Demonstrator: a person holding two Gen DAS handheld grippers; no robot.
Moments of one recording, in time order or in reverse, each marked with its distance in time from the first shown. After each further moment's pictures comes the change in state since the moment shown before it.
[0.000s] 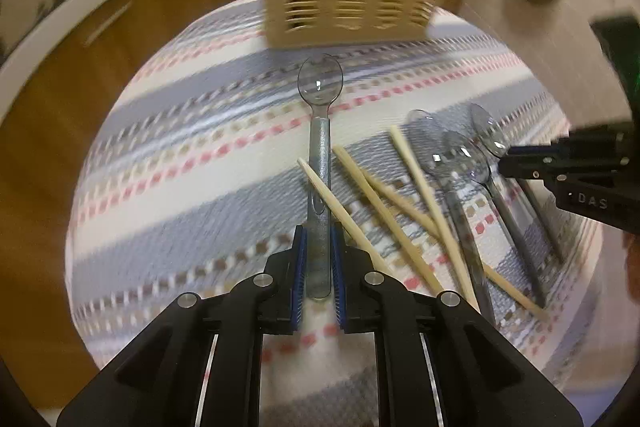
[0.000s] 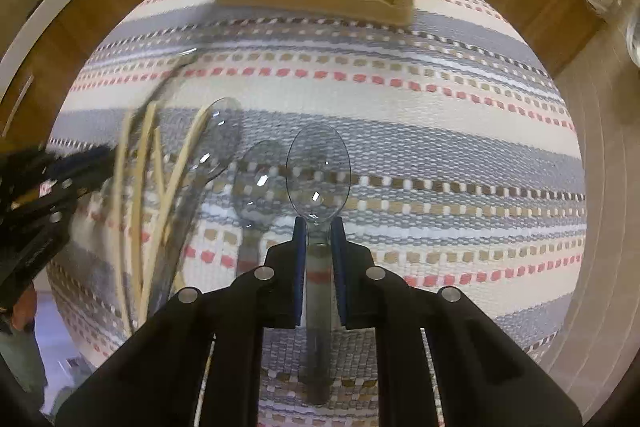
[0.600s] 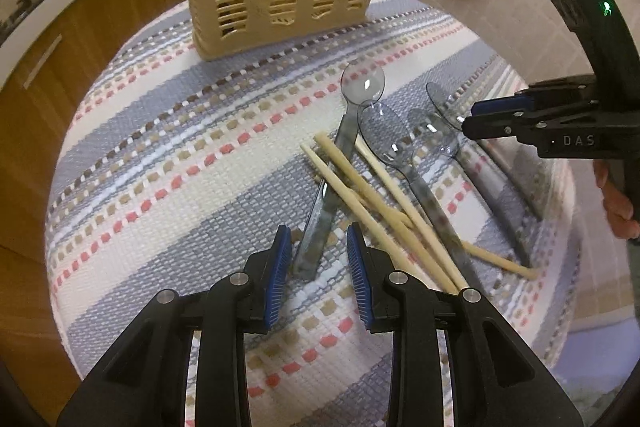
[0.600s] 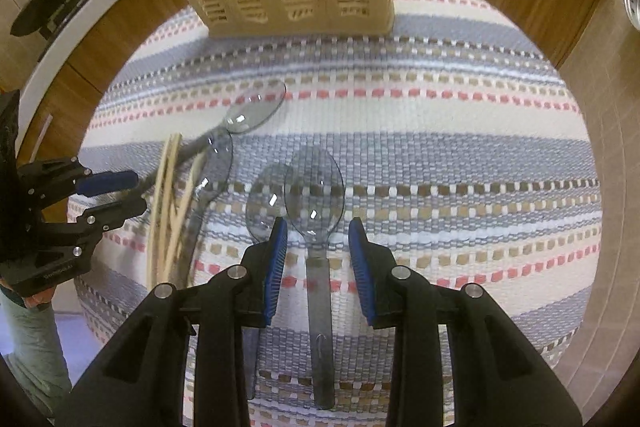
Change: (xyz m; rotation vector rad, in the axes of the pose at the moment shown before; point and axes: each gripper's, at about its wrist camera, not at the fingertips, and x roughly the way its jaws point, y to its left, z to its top) left arm 0.014 -0.011 0.016 0.246 0.053 -0.152; right arm -0.015 -0.036 0.000 0.077 -0.032 0.120
